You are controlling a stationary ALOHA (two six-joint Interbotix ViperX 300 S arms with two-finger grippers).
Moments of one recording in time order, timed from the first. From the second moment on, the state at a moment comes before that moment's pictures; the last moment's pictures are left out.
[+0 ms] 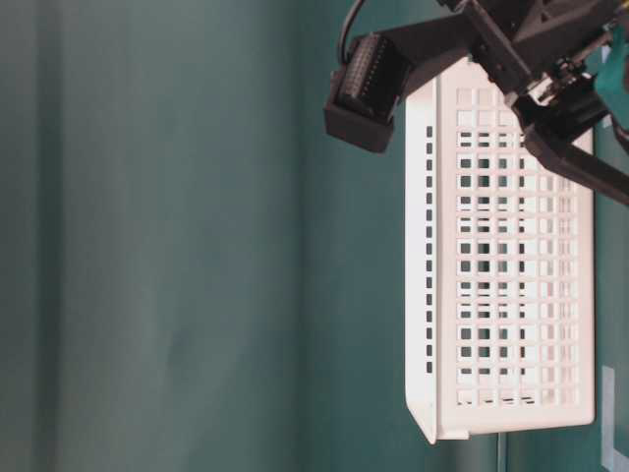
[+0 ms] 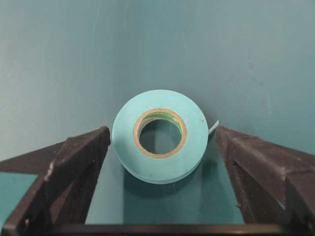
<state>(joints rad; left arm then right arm) 0.06 -1.40 1.60 -0.03 0.00 -0.02 0.05 0.25 0.77 0.00 -0.47 0.24</state>
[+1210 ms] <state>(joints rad) 0.06 -1.40 1.60 -0.03 0.00 -0.02 0.04 0.30 0.73 0.00 -0.42 0.24</state>
